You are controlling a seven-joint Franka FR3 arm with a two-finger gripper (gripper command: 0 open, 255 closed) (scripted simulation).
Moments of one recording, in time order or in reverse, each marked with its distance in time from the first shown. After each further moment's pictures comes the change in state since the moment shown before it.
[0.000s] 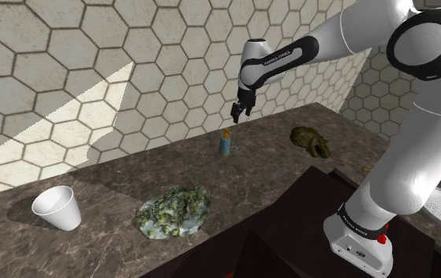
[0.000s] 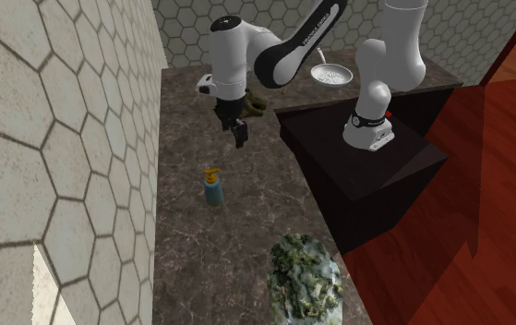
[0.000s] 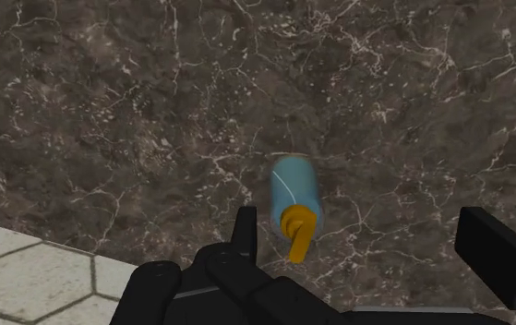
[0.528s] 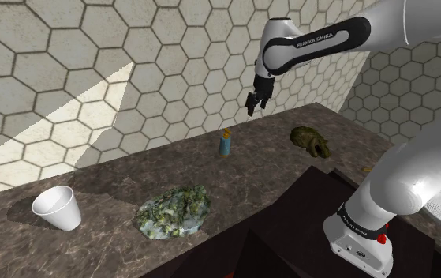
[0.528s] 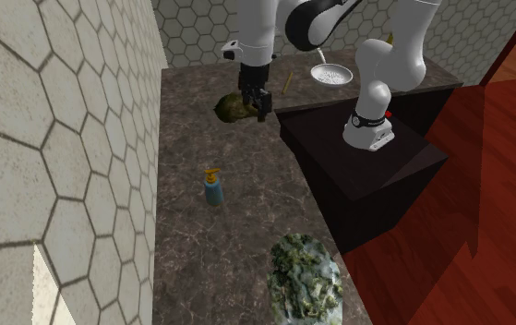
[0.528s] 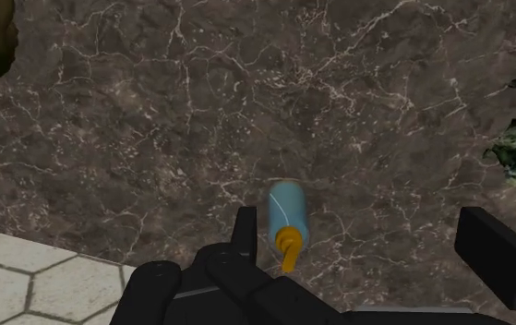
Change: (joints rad) arm 0.000 -0.305 0.003 -0.160 -0.013 -0.134 0.038
